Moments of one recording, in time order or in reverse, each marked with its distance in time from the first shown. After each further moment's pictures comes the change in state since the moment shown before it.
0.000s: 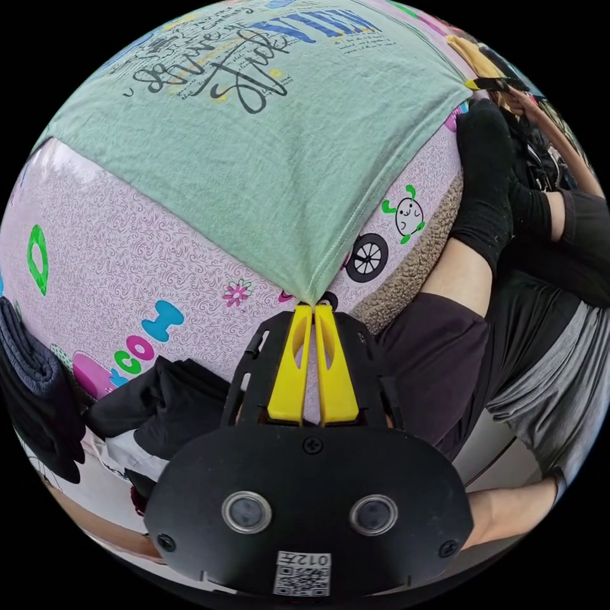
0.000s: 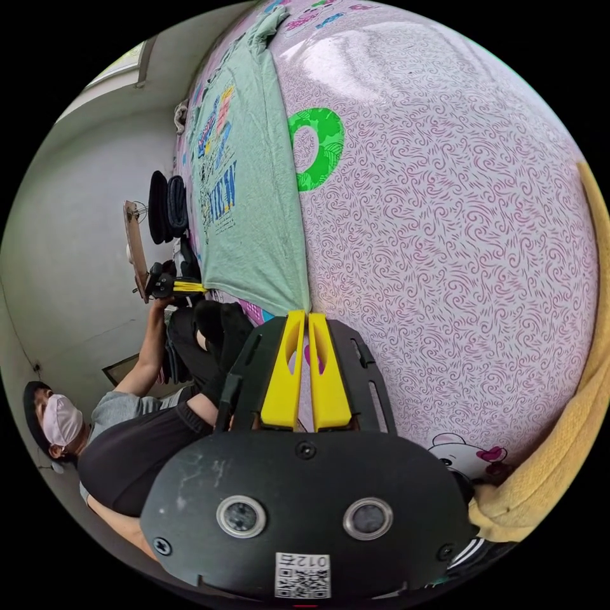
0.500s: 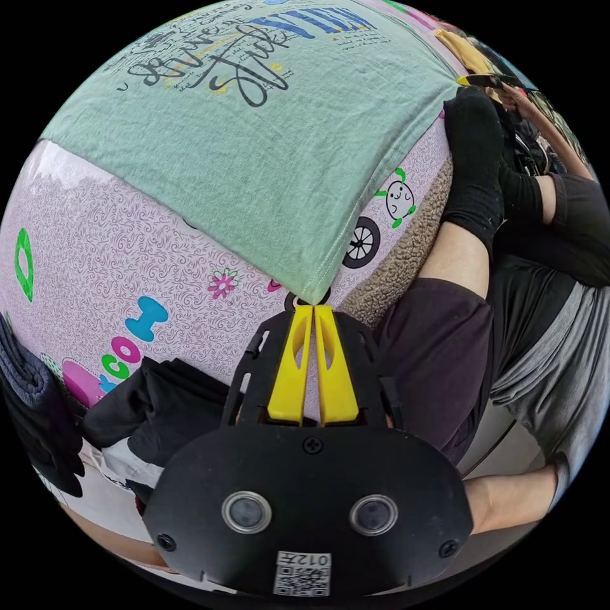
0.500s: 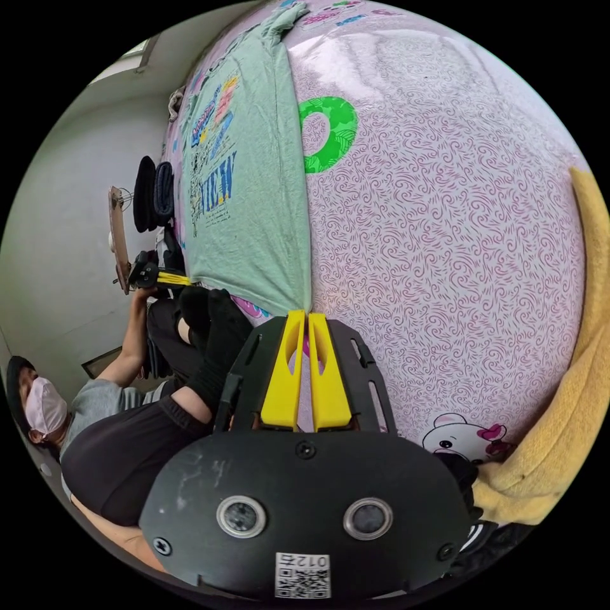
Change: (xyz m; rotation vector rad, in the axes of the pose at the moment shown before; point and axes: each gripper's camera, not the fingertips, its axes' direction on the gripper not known) left arm 0.017 -0.011 0.028 -0.019 0.044 0.051; right arm 0.030 -0.008 0.076 -0.016 0.103 -0.021
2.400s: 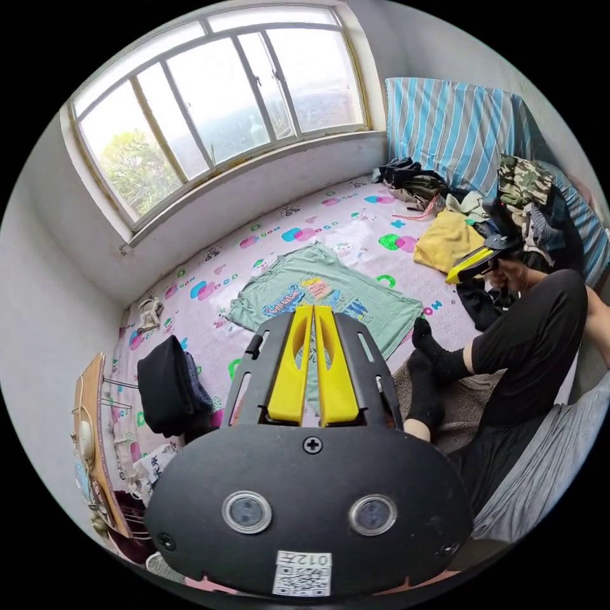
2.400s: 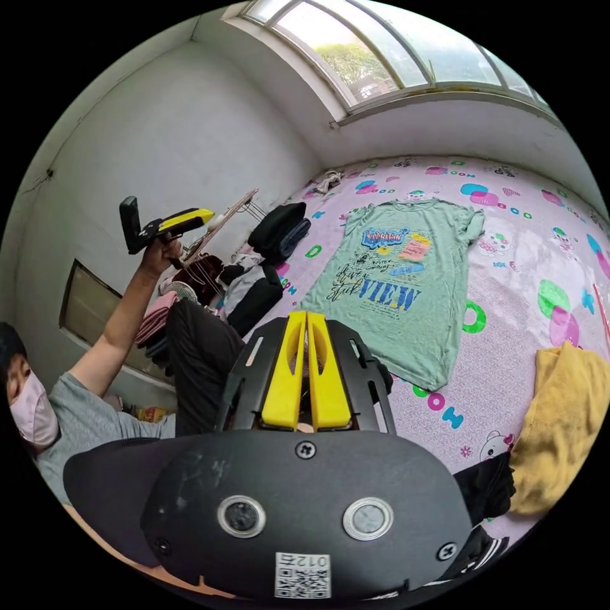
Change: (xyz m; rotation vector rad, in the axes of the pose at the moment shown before) left arm 0.426 0.281 0.031 1.046 -0.606 -0.161; right arm 0.011 0.258 0.582 0.561 0.083 -0.577
